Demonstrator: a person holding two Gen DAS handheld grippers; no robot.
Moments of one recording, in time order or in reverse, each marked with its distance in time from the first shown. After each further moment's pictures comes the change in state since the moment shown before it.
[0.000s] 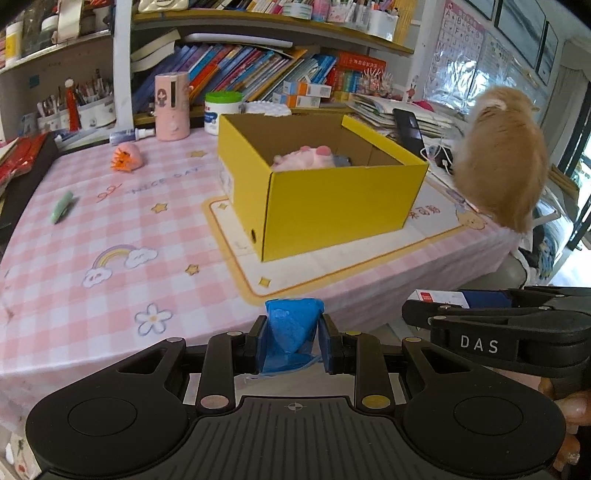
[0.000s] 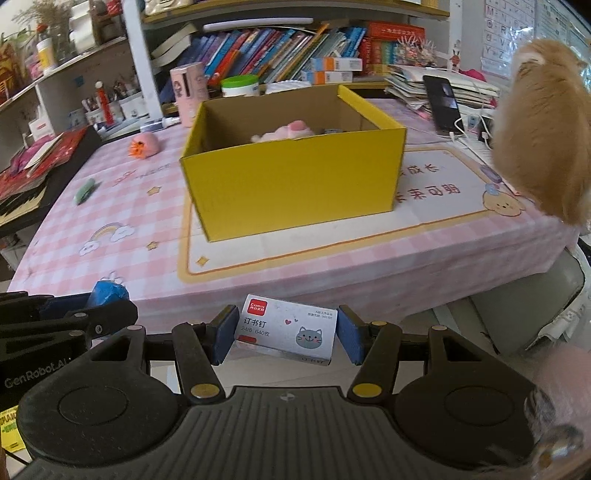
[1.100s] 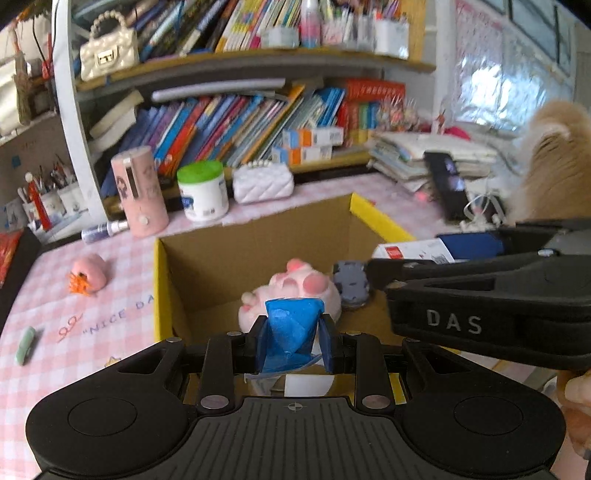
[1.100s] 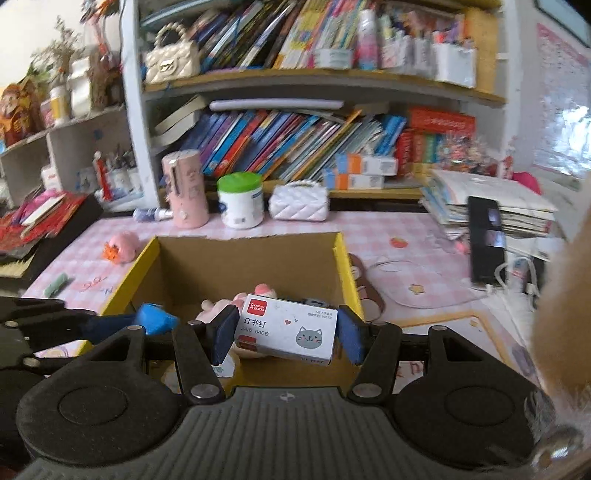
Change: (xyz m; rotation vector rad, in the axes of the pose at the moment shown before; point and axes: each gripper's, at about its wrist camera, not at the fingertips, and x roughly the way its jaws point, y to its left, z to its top) left arm 0.140 -0.066 0.150 0.079 -0.091 0.176; right arm 0.101 -0.083 0.186 -0.172 -0.212 0.144
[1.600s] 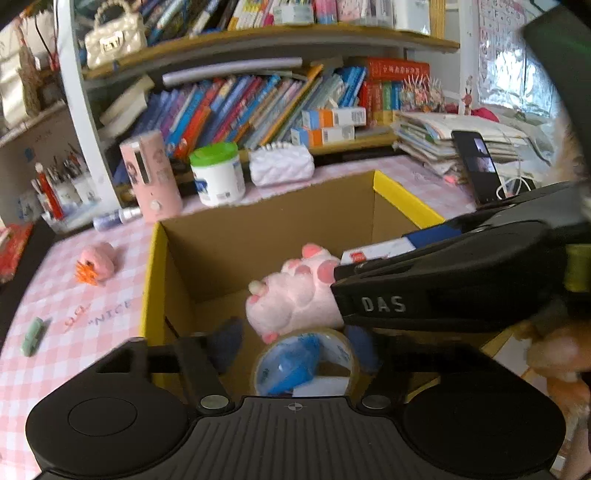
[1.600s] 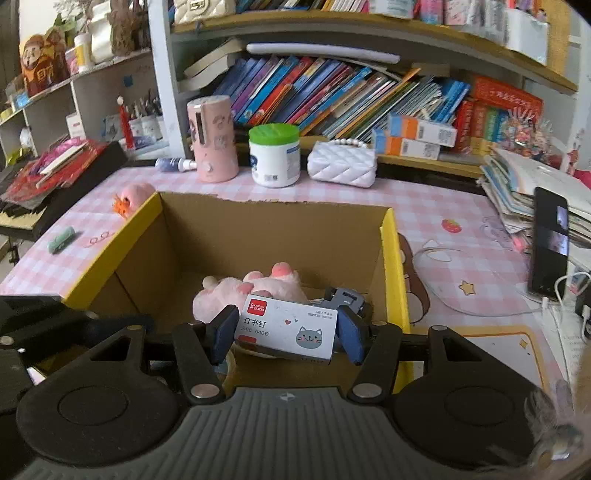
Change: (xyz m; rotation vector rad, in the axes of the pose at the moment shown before) left arm 0.024 -0.010 -0.003 0.011 0.017 0.093; right arm 0.079 -0.005 0.010 -0.098 0.148 0.128
